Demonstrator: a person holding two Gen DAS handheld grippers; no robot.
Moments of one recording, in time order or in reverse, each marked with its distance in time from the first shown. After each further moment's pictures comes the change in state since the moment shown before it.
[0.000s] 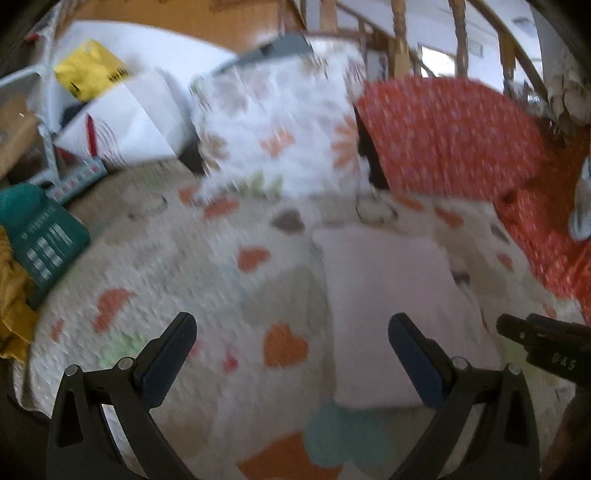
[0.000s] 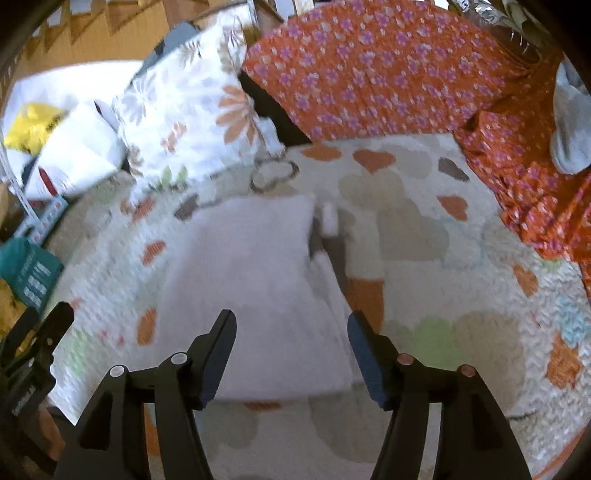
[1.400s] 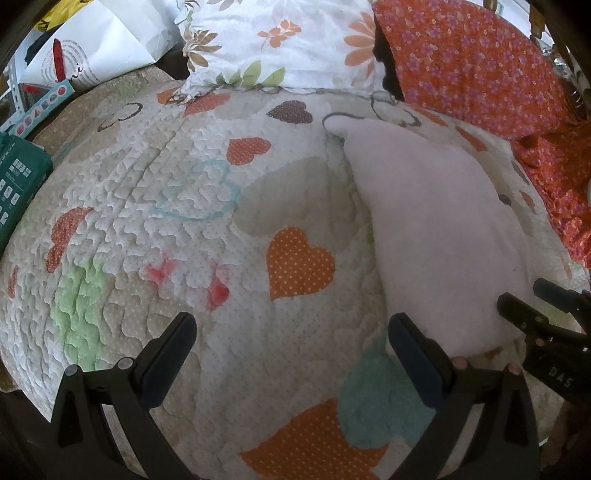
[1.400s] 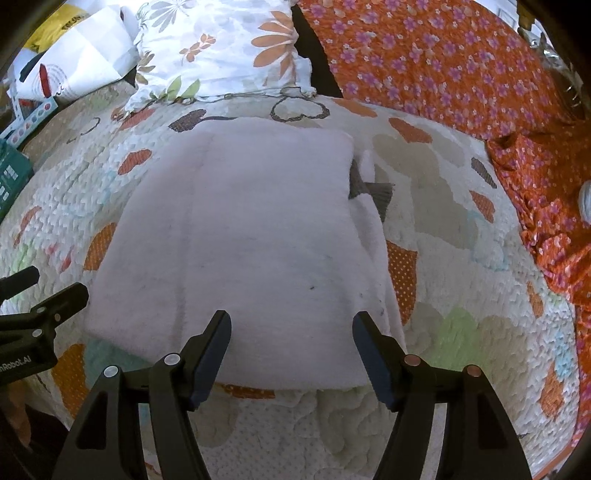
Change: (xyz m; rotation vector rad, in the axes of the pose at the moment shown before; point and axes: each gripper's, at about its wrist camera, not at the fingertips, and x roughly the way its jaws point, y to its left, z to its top) left arm 0.079 0.028 -0.042 -0.018 0.312 -0.047; right arm 0.064 0.042 -0.026 -0.230 0.118 -0.101
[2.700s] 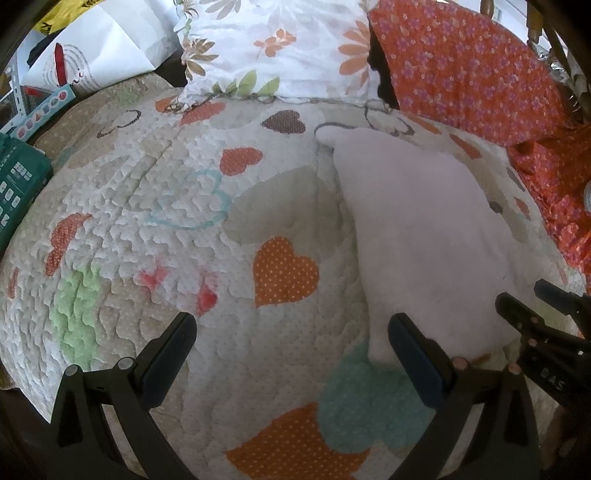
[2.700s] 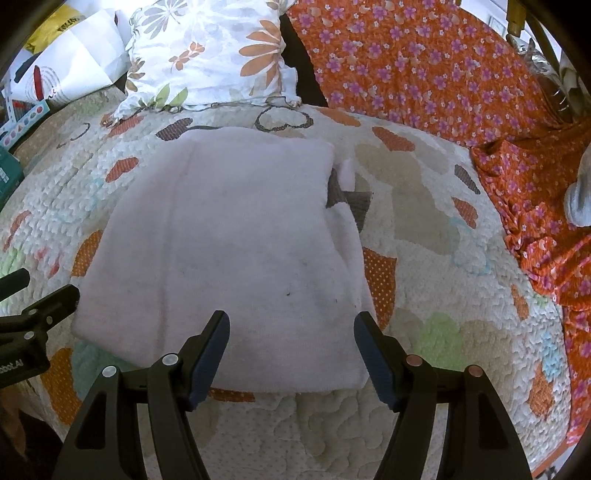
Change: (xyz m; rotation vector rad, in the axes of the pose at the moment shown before) left arm -0.008 -0.011 0.001 -0.003 -0.039 -0.006; right arm -0.008 -0.005 0.000 0.008 -0.049 -0.059
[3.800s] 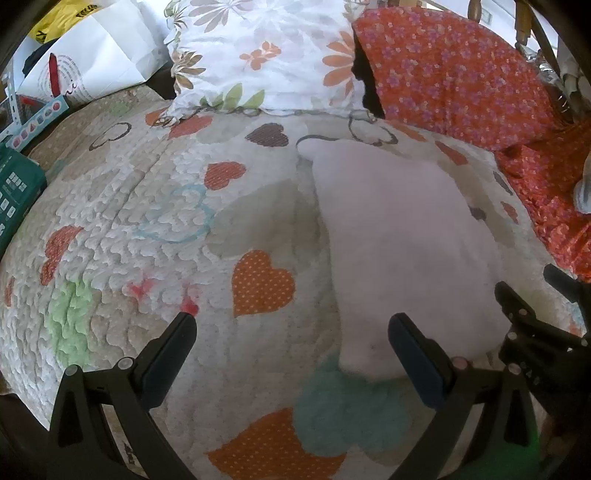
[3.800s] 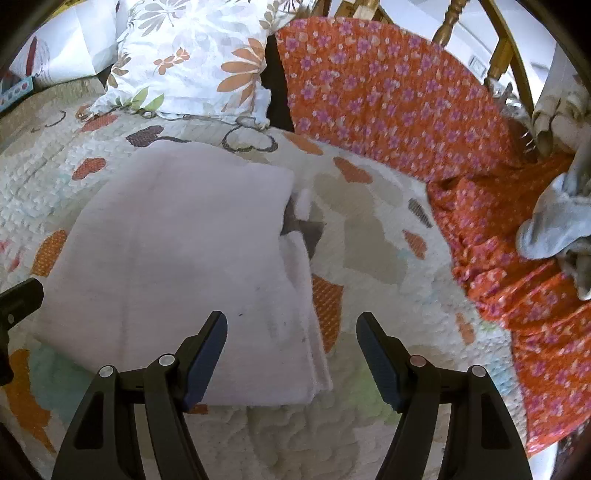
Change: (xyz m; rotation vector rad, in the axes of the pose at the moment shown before) left arm -0.005 -0.013 0.003 0.016 -0.034 -0.033; right arm -0.013 0.006 0.002 -0.089 -0.083 -0.241
